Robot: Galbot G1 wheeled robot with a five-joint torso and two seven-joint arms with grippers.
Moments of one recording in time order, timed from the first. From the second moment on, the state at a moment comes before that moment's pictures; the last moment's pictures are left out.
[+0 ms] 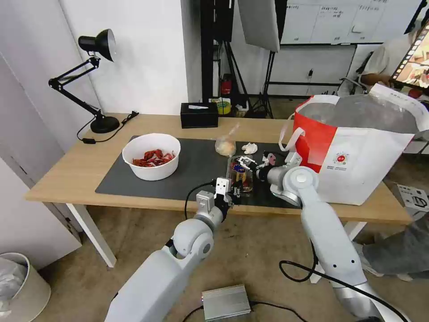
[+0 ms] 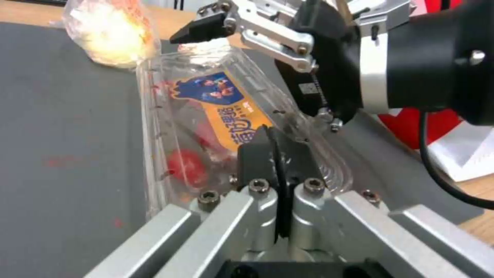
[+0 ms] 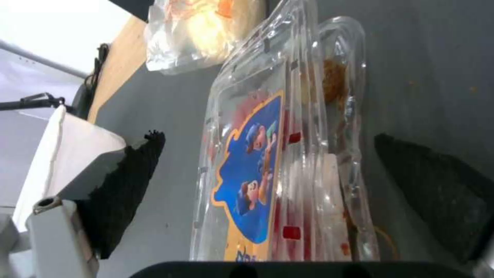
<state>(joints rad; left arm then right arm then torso) 0.87 -1.32 0.12 -1.79 -0.59 0.35 -0.23 -0.65 1.30 0.27 1.55 1.48 -0.68 0.60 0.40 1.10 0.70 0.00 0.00</state>
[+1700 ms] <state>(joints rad) 0.87 -1.32 0.12 -1.81 -0.59 0.34 -0.24 -0.65 1.31 0.26 1.51 1.47 -0.69 0.58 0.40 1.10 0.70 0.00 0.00</state>
